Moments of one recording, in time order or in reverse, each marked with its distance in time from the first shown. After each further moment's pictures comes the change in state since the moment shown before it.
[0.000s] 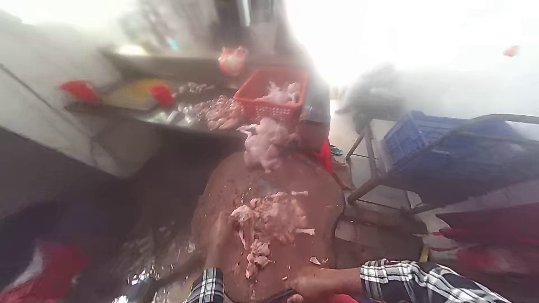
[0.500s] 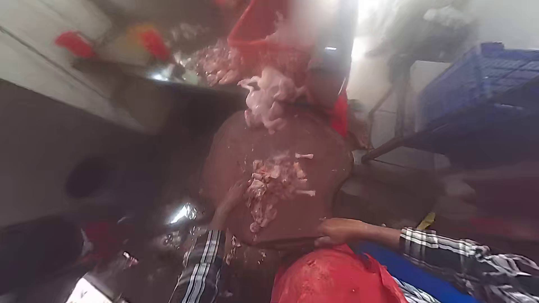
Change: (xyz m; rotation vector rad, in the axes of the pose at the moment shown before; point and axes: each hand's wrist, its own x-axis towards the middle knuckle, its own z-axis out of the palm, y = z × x) left_hand -0.036 0.014 0.012 0.472 -0.375 0.255; right_hand -0.086 0.068 -0.017 0.144 -0.080 -0.010
